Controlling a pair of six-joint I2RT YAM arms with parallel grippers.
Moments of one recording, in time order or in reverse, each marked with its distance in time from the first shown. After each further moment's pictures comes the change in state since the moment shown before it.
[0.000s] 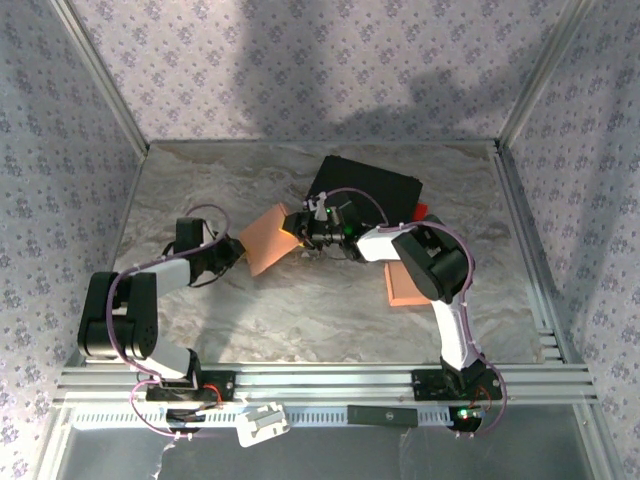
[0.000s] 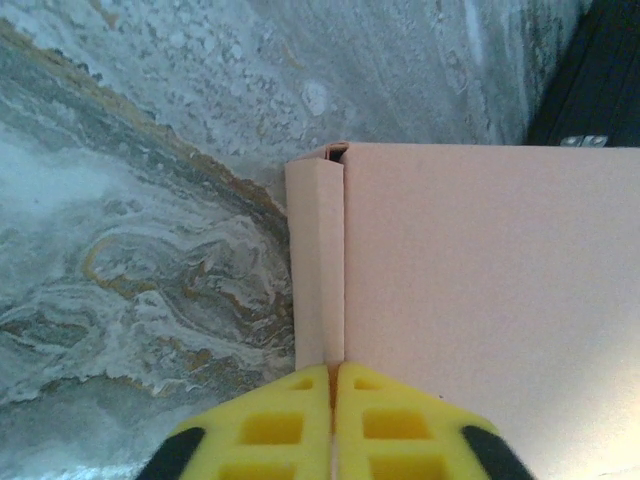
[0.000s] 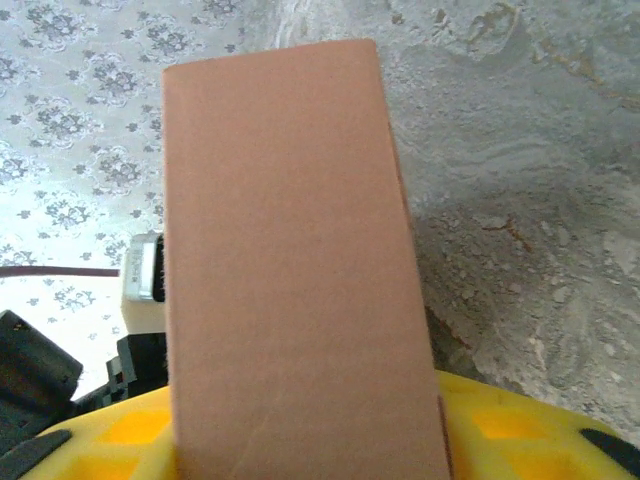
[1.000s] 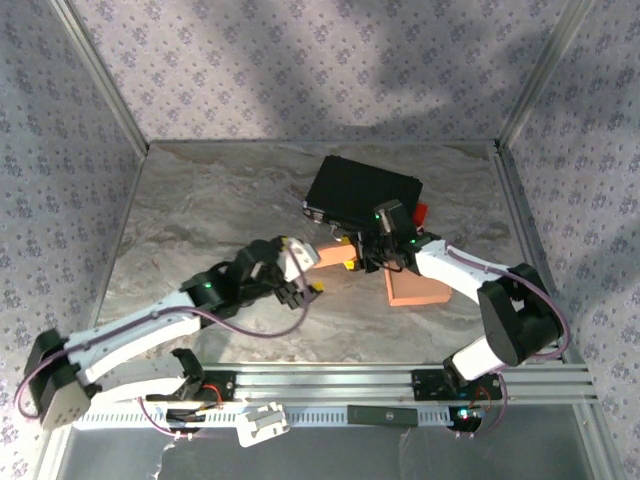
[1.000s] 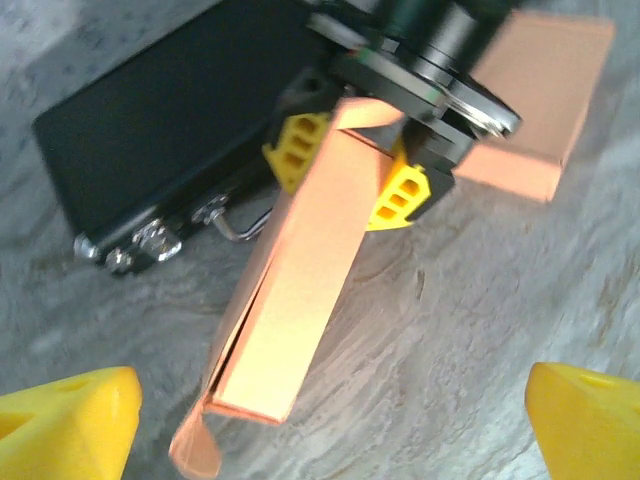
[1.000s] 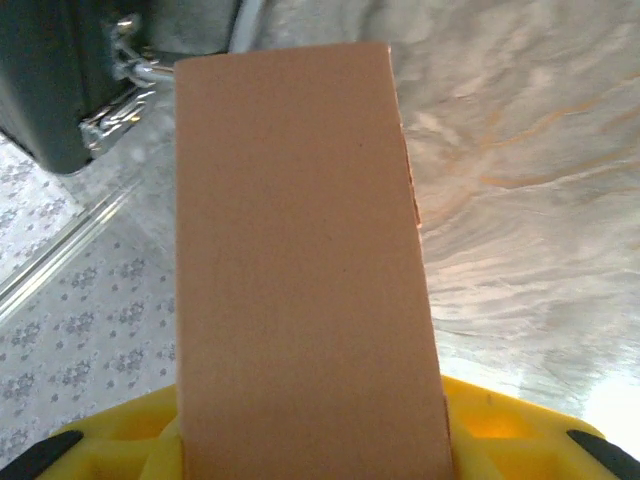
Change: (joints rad) left arm -0.959 -0.396 0.216 -0.366 -0.657 1.042; right arm -0.150 -0.608 -0.328 -0.716 0.130 0.657
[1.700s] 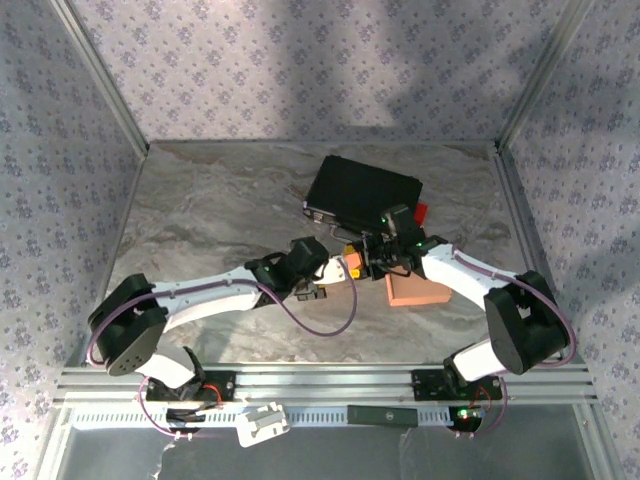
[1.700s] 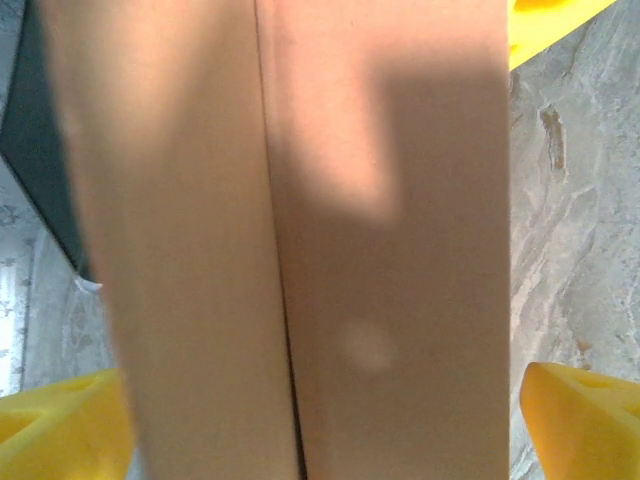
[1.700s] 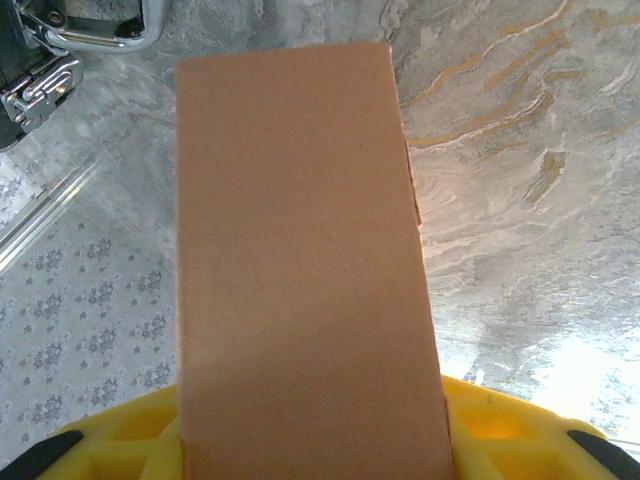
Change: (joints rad) left arm 0.020 0.403 0.100 0.055 -0.188 0.392; right arm -0.023 -0.041 -0.038 -0.051 -0.086 -0.031
